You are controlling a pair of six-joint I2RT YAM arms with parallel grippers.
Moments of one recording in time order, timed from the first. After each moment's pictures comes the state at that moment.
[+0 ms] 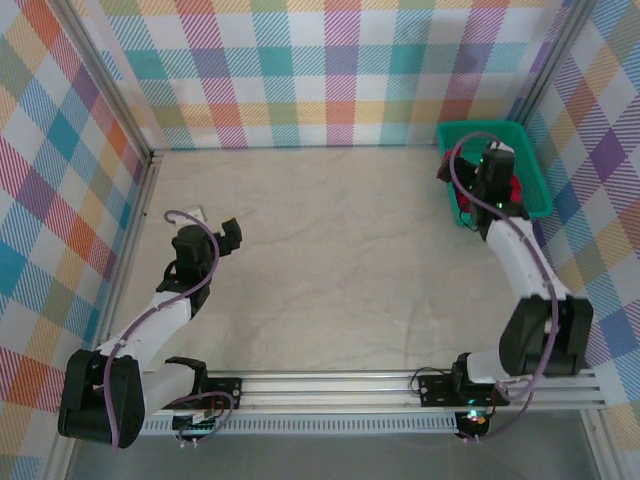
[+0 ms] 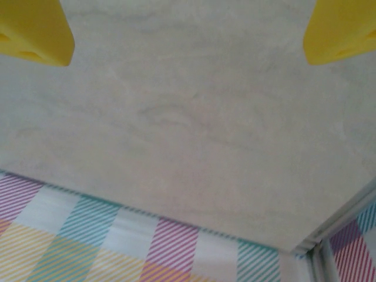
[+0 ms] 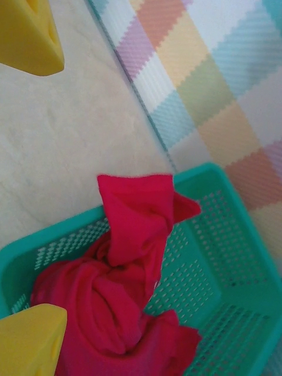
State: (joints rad) left arm -0.17 1.09 0.50 0.18 -0.28 -0.35; right arm -0.03 1.45 1.17 -0.24 0.10 0.46
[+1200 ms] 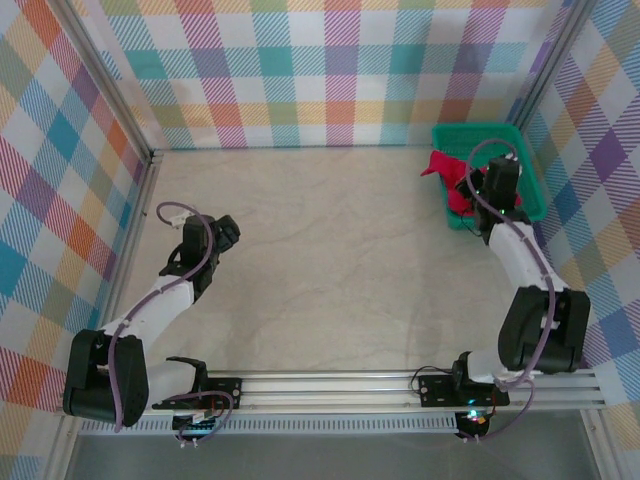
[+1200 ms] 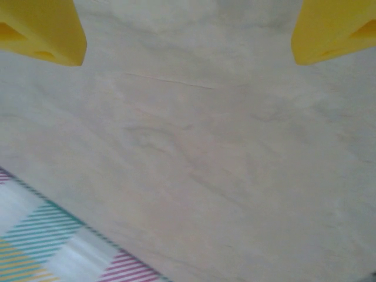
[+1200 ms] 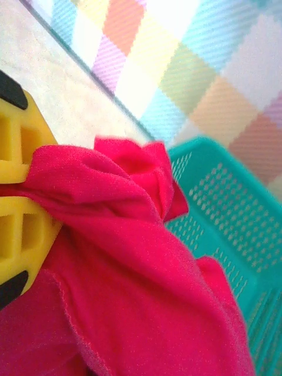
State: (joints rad) left arm -0.18 1.20 0.63 -0.01 -0.27 -0.64; right arm -0.07 1.41 1.02 -0.06 -0.01 0.65
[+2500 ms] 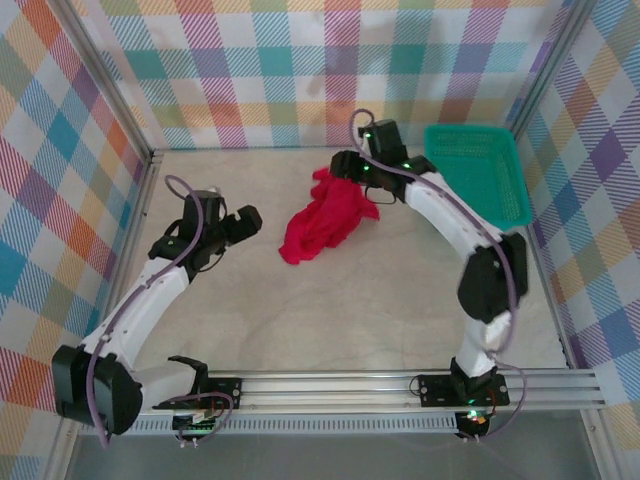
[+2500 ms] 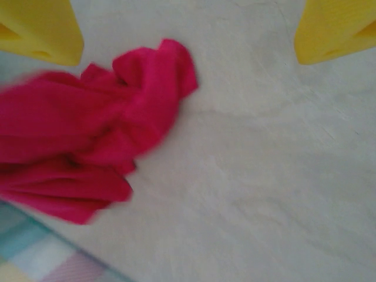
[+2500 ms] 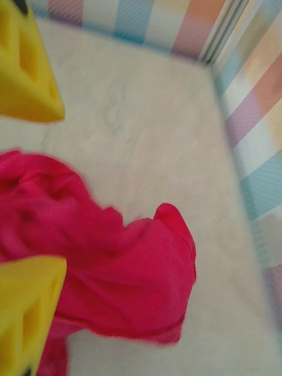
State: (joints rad) left arm -0.27 1.19 0.94 -0.49 0.01 -0.63; right arm 0.48 1.90 1.76 -0.57 -0.15 0.54
